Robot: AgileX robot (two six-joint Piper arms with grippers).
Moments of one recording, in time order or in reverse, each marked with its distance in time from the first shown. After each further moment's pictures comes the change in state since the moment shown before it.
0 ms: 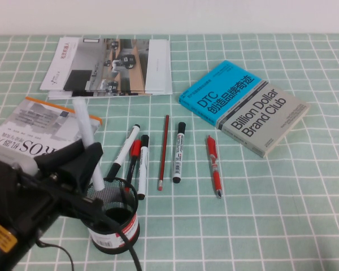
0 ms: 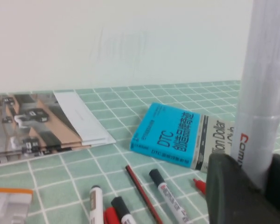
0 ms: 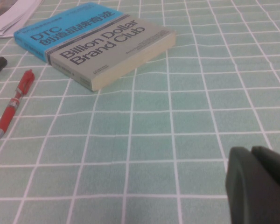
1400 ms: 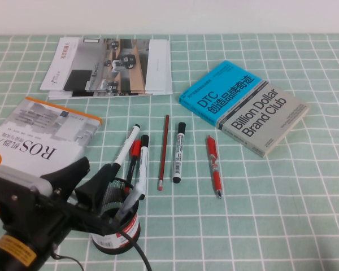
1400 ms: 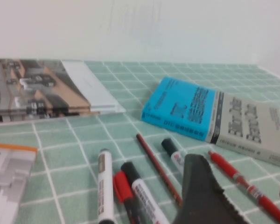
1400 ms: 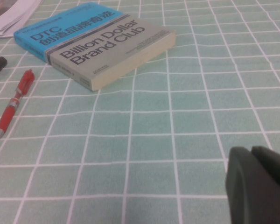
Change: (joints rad) right arm 0.000 0.000 0.000 0.000 0.000 0.000; left arm 0.000 0.308 0.119 0.016 -0.413 -0.087
